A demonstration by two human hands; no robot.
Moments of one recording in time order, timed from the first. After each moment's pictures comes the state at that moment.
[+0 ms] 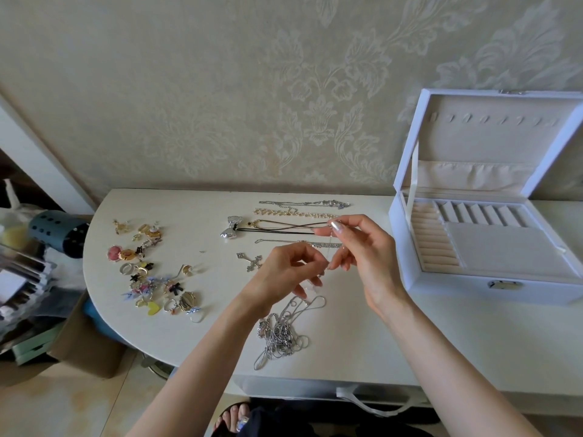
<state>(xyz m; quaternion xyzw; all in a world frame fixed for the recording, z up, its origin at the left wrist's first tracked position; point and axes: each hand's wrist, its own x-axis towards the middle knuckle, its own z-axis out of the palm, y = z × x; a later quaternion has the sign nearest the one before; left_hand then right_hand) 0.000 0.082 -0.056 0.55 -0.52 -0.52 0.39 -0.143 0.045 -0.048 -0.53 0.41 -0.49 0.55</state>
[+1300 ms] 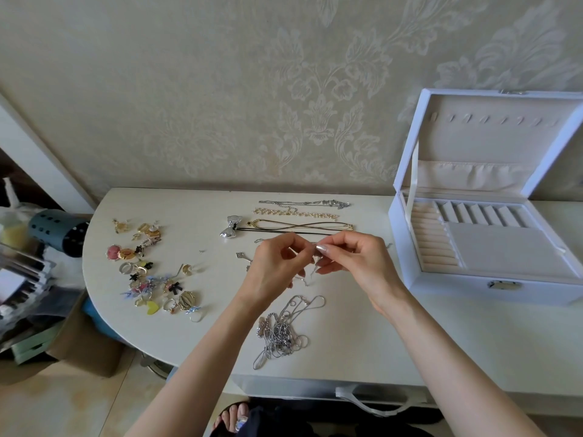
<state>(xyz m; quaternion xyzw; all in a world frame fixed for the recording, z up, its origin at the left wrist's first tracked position) 0.003 0.080 -0.059 0.62 -0.51 -0.39 0.44 -0.147 0.039 -0.058 -0.56 0.43 -0.40 0.59</state>
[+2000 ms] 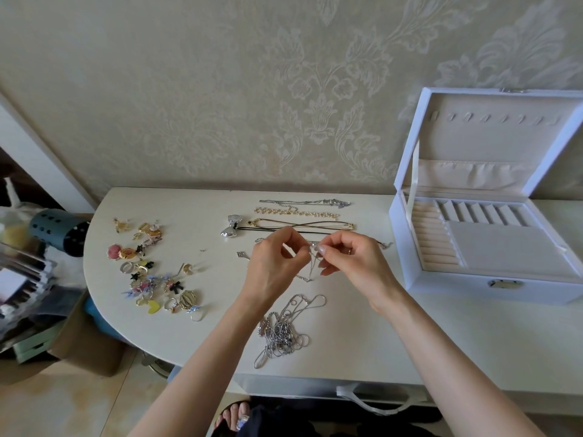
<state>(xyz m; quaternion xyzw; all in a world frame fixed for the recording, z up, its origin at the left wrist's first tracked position) 0.000 0.078 -0.061 0.67 -0.54 -0.26 0.43 -0.143 0.042 -0.057 -0.60 0.44 -0.38 0.56</state>
